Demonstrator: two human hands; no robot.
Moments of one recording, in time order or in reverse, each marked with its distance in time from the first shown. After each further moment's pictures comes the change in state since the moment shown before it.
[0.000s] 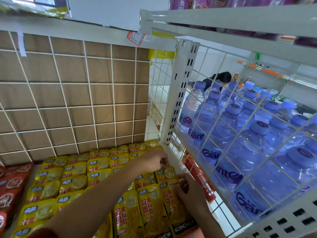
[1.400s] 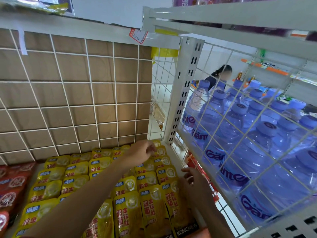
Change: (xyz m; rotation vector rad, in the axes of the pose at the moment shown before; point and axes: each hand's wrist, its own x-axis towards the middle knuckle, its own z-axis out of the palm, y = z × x) left_hand -0.012 -0.043 -0.017 -0.046 0.302 -0.089; right_hand 0.020 0.005 -0.003 -0.029 0.133 -0.045
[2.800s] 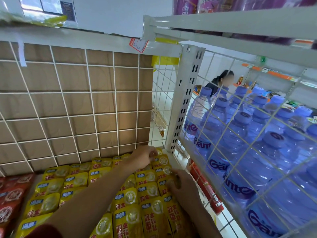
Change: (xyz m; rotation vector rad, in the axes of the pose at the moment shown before) left_hand 0.029 -0.009 0.003 0.061 -0.080 -0.064; right_hand 0.032 -0.006 0.033 -0.104 -0.063 -0.111
